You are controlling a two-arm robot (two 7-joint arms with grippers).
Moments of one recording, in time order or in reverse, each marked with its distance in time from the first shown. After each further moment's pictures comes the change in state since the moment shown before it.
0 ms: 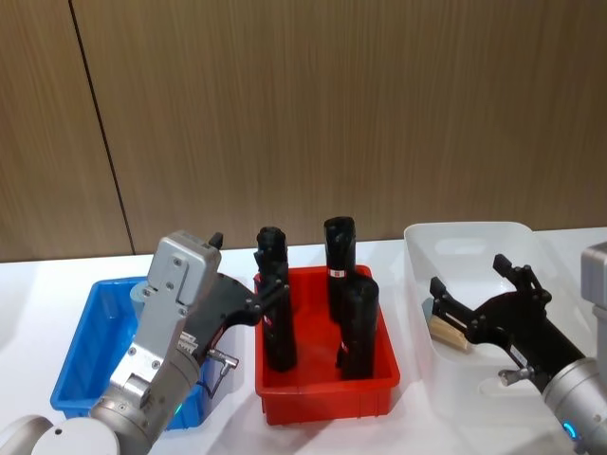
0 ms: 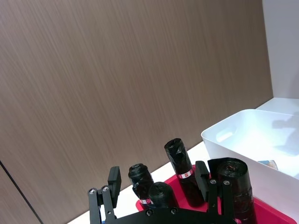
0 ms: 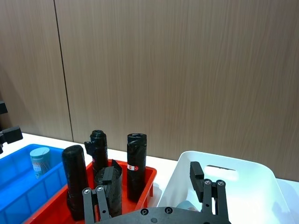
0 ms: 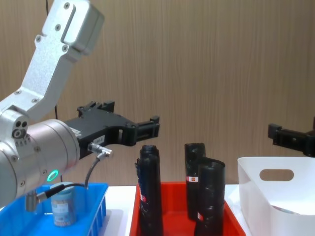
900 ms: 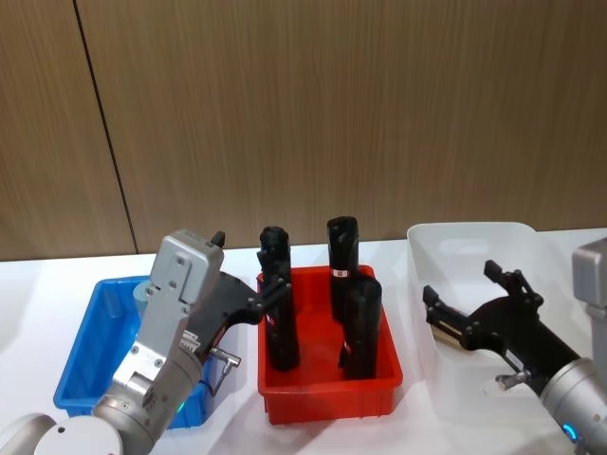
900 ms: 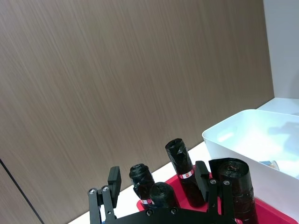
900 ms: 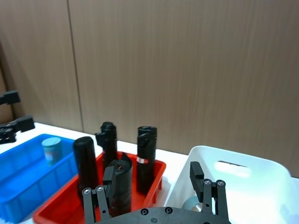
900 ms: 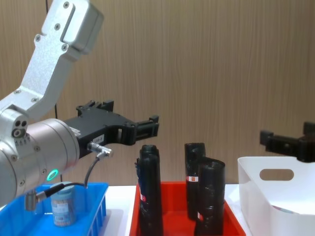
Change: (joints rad) left arm -0.001 0.000 0.000 -0.001 0.001 -0.001 0.003; right arm 0.012 0.003 0.001 0.003 -0.001 0.041 0.052
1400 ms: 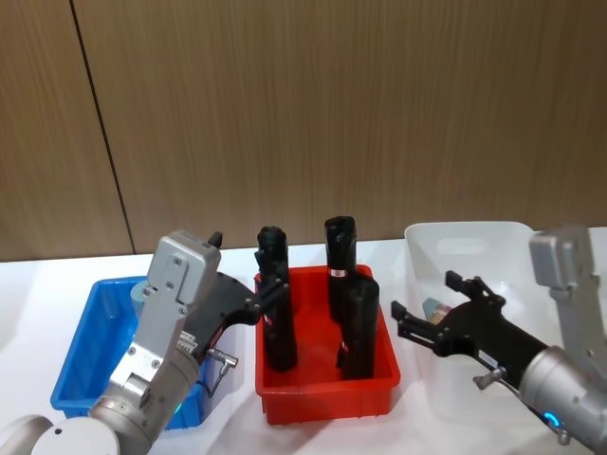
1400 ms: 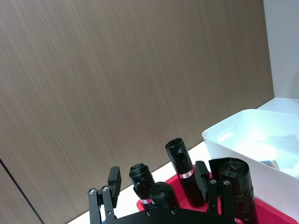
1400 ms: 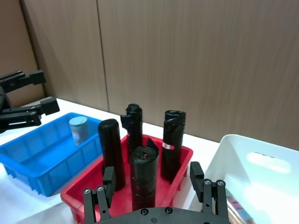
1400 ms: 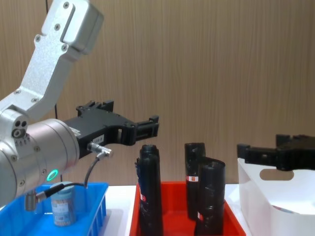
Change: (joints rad) left arm 0.000 0.000 0.000 0.001 0.000 0.000 0.000; right arm 0.080 -0.010 -0.007 0.044 0.004 0.147 0.156
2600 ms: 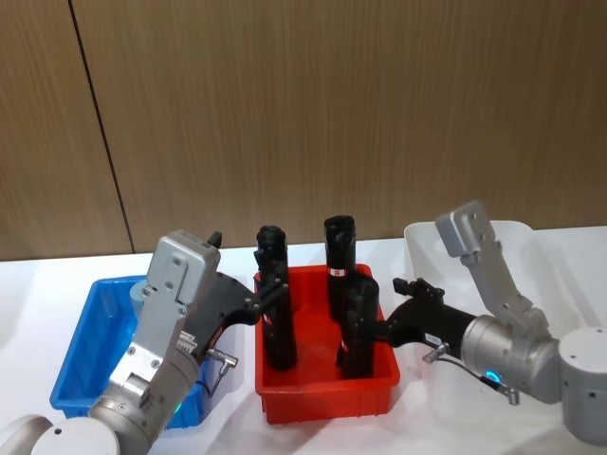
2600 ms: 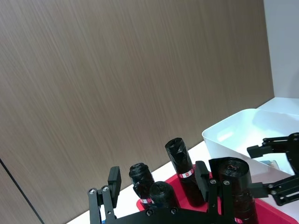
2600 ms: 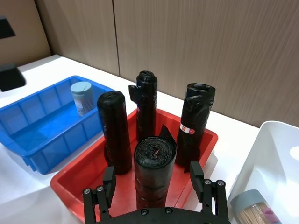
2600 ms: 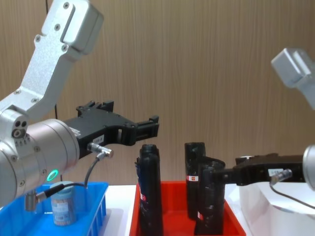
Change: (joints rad) left arm 0.000 0.000 0.000 0.000 0.000 0.000 0.000; right arm 0.248 -0.107 -0.057 0.285 -0.140 0.150 0.156
